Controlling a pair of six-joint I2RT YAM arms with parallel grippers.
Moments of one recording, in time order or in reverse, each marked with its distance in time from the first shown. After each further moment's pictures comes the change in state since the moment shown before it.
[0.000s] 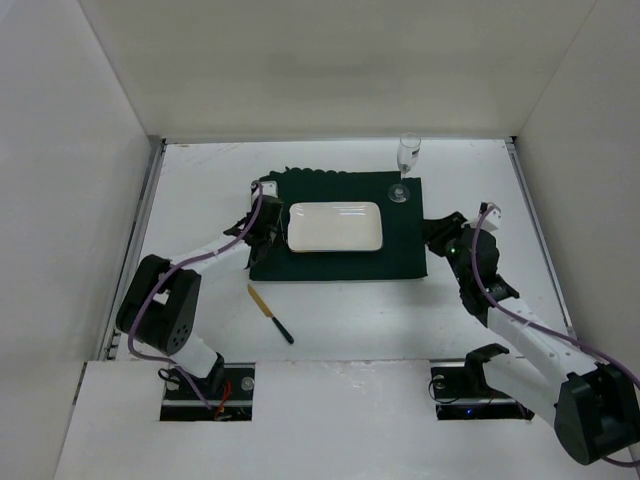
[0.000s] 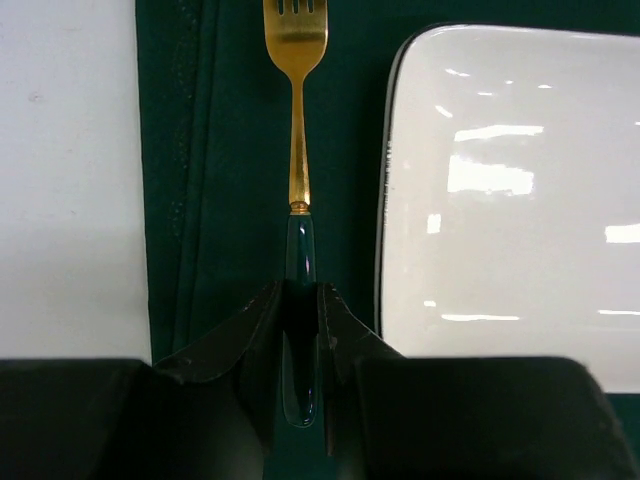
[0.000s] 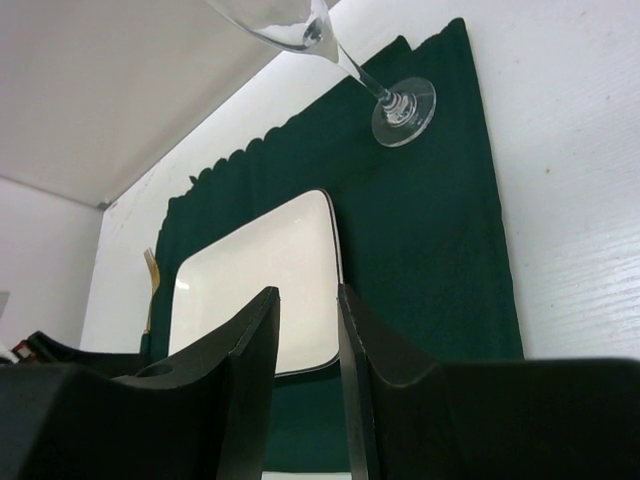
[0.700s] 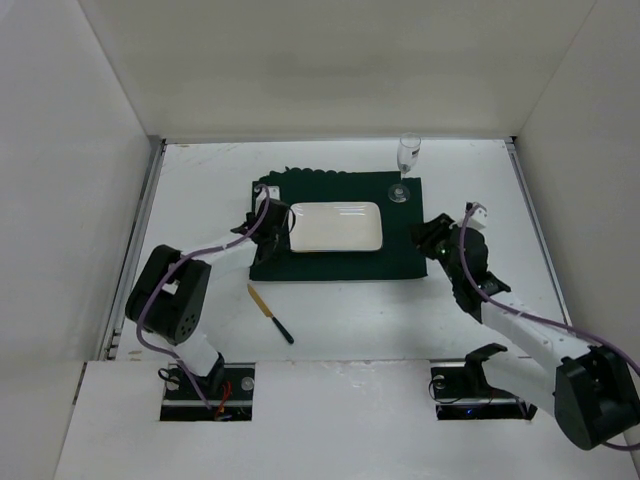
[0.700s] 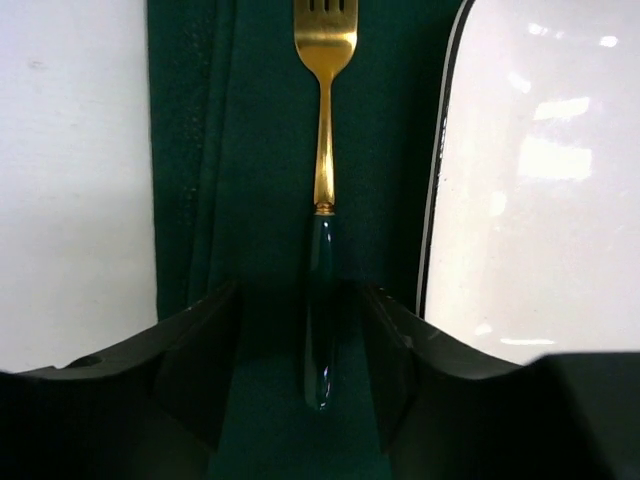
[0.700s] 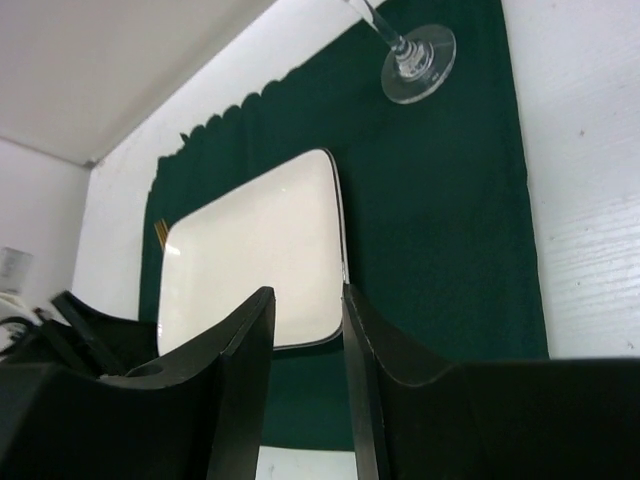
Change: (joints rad) left arm -0.009 0.102 0.021 -0.019 -0.067 0.010; right arm 0.047 0.074 0.005 0.015 -0.023 -0.002
